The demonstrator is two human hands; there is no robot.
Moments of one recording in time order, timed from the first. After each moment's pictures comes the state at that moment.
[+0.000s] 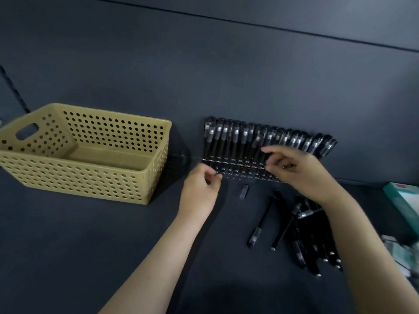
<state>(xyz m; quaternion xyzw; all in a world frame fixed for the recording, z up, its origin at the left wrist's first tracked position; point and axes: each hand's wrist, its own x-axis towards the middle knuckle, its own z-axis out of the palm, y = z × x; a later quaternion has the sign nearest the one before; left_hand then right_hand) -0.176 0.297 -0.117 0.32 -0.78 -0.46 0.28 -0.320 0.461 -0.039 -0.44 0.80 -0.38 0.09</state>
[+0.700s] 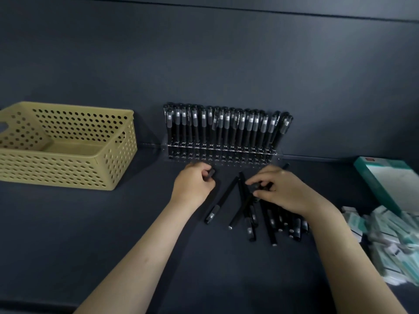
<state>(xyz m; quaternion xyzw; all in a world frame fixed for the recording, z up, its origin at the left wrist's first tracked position) -0.206 0.360 -0.116 0.31 -0.87 -0.35 0.17 -0.338 0.542 -0.087 -0.45 0.84 -0.24 0.18</state>
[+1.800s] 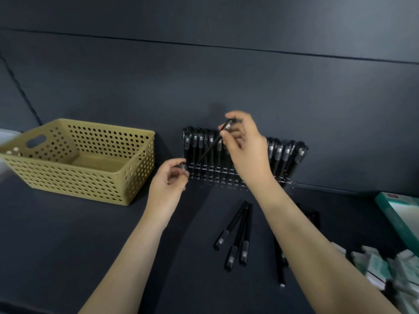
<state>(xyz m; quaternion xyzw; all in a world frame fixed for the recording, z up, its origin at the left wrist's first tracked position) -0.164 0.320 -0.090 0.31 -0.66 -0.57 0.38 -0.309 0.410 -0.026 -0.47 0.64 -0.60 -0.05</state>
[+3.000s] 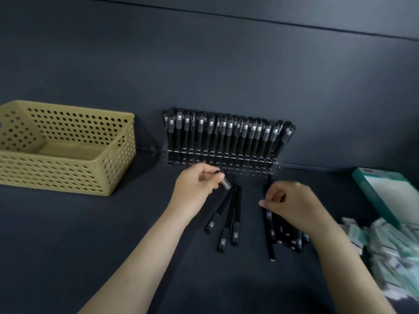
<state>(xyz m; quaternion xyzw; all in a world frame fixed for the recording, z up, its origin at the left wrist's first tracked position) -0.197 0.366 -0.102 0.27 -0.72 -0.60 0.23 -0.316 0.551 -0.076 -0.31 0.91 -0.25 0.11</state>
